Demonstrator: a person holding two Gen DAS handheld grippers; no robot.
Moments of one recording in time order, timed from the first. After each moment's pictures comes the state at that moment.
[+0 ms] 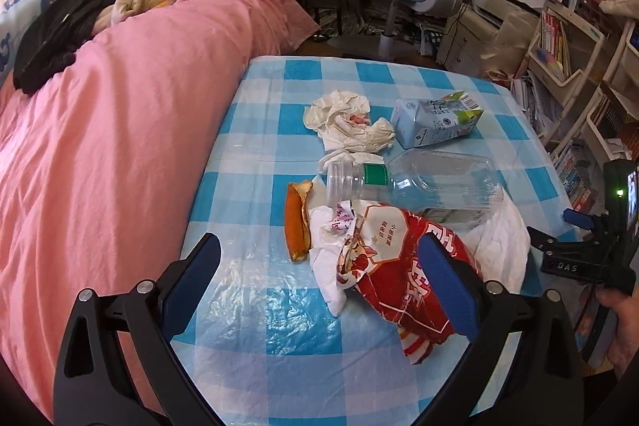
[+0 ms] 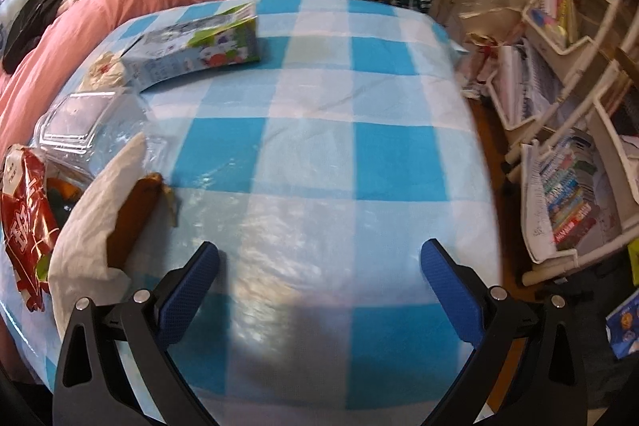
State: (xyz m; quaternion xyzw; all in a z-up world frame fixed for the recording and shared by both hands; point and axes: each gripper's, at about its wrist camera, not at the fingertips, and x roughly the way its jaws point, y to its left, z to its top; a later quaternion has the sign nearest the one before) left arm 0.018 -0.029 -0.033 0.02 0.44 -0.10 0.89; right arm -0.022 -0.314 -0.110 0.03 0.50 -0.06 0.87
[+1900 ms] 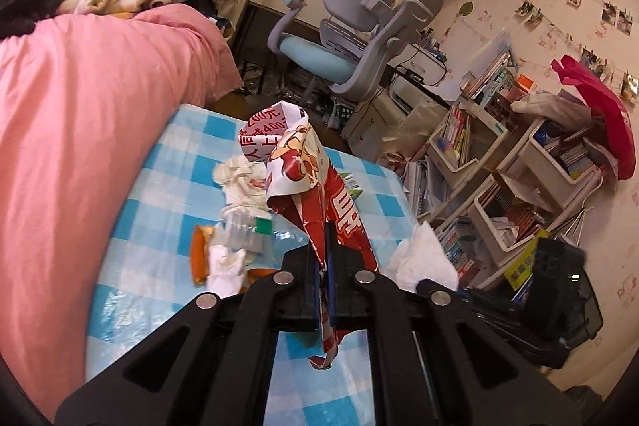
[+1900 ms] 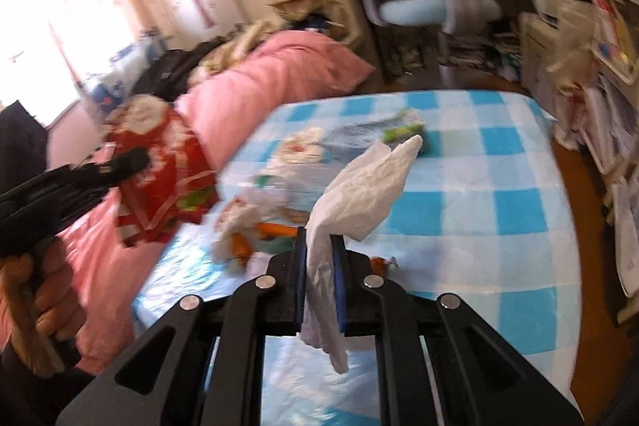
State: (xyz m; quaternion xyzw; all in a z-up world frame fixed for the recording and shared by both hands) left arm -0.021 -0.010 0.023 -0.15 0.34 -0.24 0.90; right arm -0.079 -0.246 -0.031 0.12 0.35 0.19 0.91
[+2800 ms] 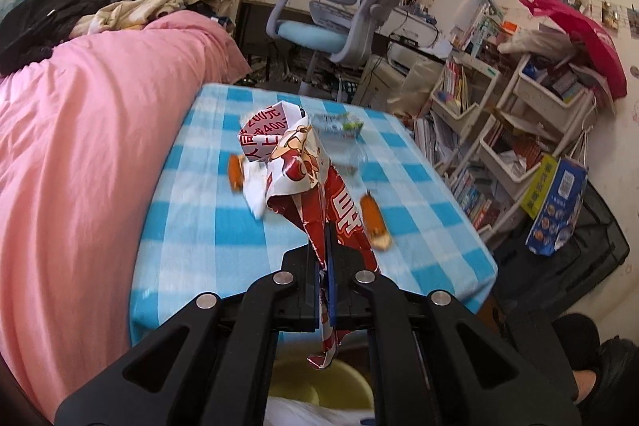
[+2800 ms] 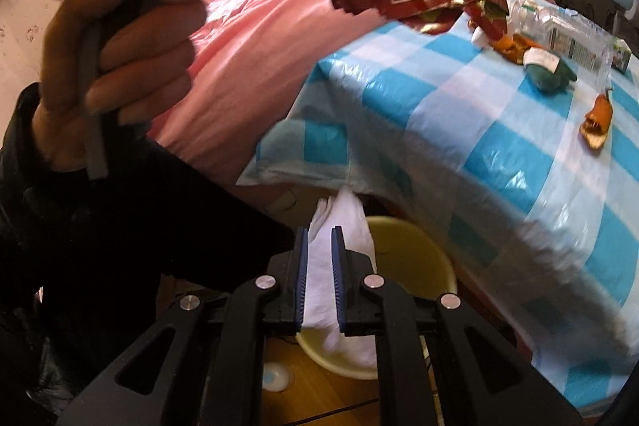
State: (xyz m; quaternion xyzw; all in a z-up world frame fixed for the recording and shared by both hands) left arm -0.155 0.019 0.002 -0.06 0.35 -0.24 0.90; right arm -0.220 -0.110 -0.106 -0.03 0.48 0.40 0.78
